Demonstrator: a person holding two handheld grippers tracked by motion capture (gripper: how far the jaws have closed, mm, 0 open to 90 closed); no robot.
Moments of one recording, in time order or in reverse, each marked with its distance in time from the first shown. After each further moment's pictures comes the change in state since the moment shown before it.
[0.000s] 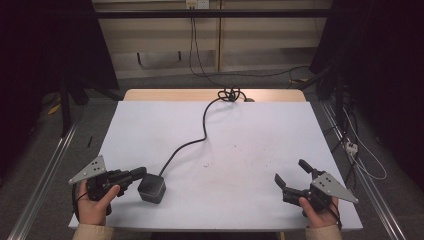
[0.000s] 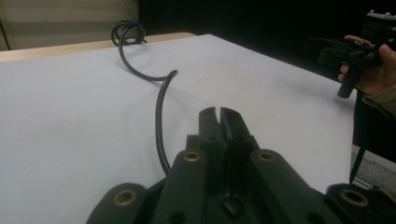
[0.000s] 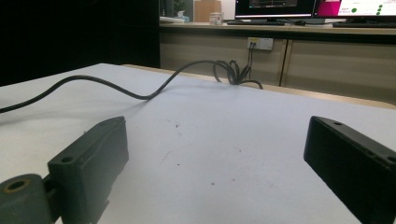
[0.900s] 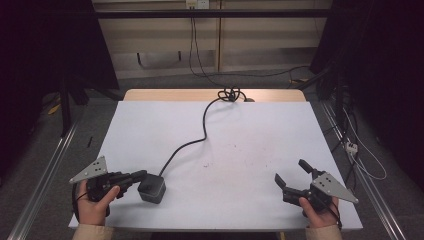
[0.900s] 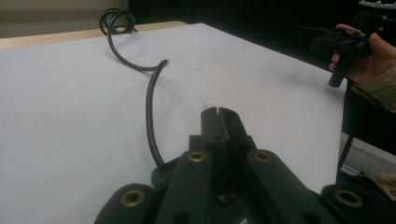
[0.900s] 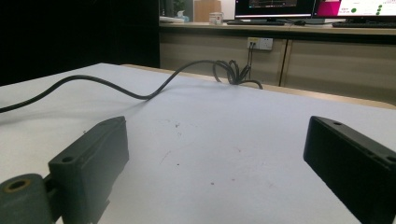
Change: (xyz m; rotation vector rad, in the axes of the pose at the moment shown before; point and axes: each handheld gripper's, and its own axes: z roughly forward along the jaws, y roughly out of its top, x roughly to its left) left arm -0.001 0.001 -0.001 0.043 -0.035 0.002; right arm 0.000 0.000 0.000 0.000 -0.001 -0.001
